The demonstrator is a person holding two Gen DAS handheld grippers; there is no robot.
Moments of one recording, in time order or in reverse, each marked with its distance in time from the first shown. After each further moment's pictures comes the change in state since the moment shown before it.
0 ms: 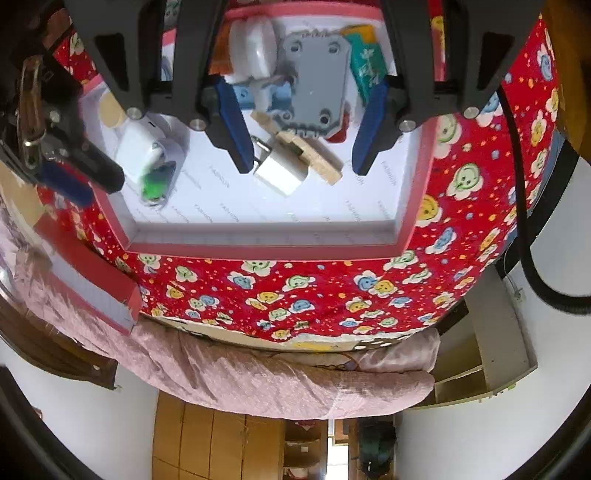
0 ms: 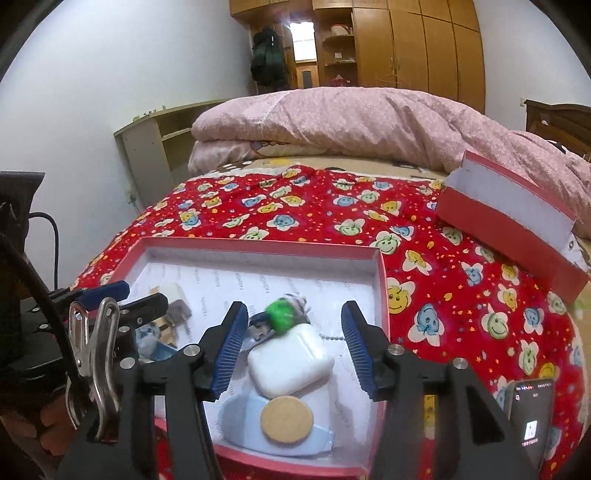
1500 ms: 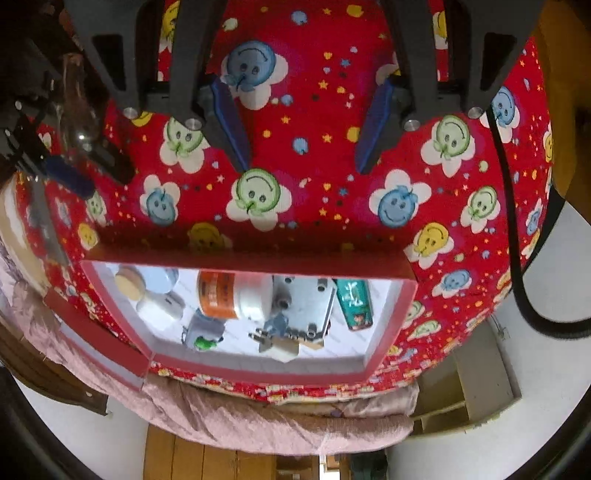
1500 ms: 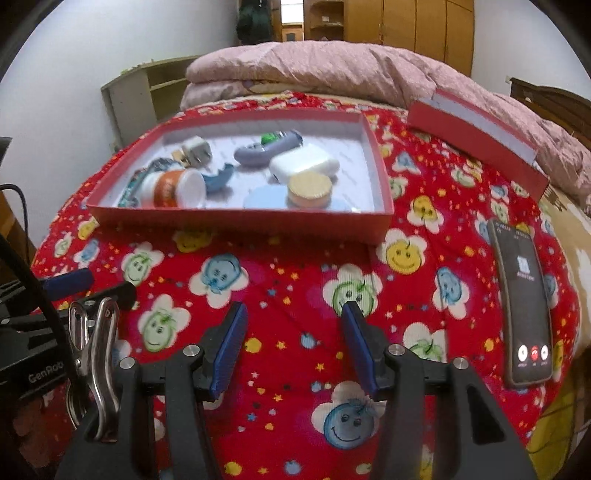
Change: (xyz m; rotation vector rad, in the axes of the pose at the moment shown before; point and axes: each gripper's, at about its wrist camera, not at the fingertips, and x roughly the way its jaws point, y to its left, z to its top) left arm -0.053 -0.002 -0.128 0.000 0.115 0.052; right arm -0.049 0.031 -0.121 0.002 0.171 -0.107
